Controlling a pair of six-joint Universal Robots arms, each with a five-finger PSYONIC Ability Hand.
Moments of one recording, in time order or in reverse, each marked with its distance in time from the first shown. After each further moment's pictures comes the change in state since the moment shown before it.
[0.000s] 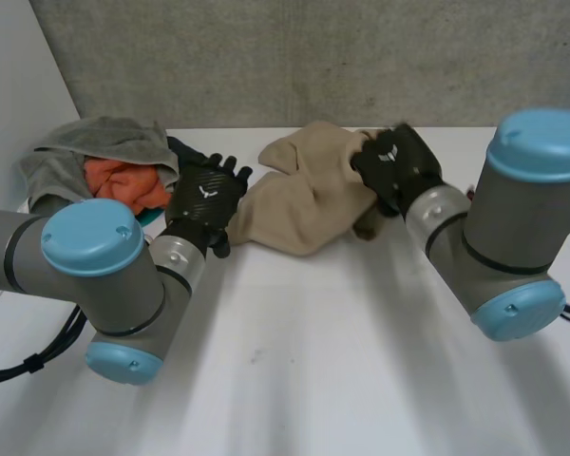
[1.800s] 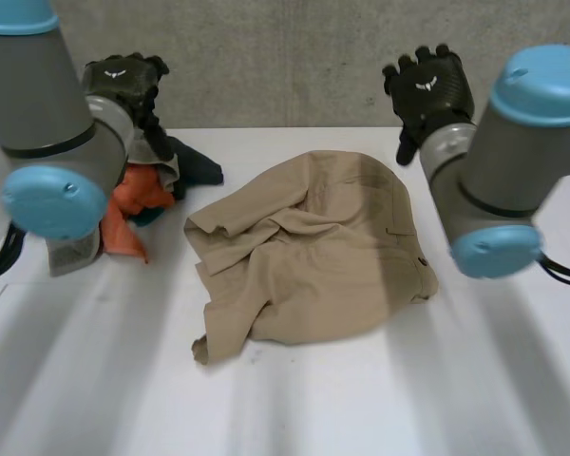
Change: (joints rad) left arm 0.108 -0.032 0.698 -0.724 -0.168 -0.313; right arm -0.018 0.070 -0.247 0.055 0.203 0.112; left_hand -0.006 0.000 0.001 0.000 0.001; right_hand -0.865 -0.935 -0.943 -0.954 -0.910
